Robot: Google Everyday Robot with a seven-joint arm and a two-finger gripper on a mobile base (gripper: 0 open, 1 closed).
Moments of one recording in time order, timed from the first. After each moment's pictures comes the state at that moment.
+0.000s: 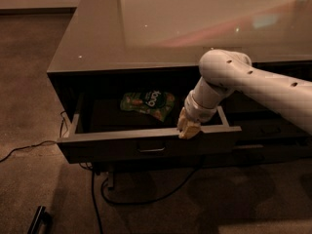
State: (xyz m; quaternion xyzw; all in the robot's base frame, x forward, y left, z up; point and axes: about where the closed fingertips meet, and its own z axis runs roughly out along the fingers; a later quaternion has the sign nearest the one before) arm 0.565 -0.107 0.673 -0.72 0.67 0.10 0.12
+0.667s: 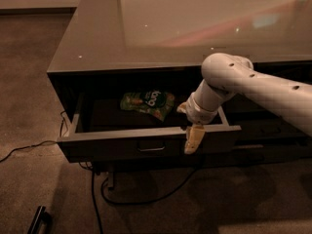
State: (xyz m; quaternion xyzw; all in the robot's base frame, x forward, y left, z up) arm 0.565 -0.107 0.665 -0.72 0.67 0.11 0.13
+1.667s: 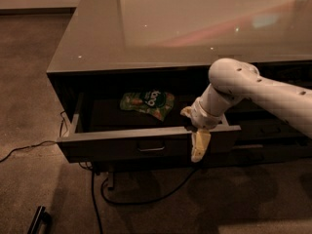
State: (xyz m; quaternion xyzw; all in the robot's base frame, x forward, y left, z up) arm 0.553 -0.119 0.653 -0.72 0.67 0.14 0.13
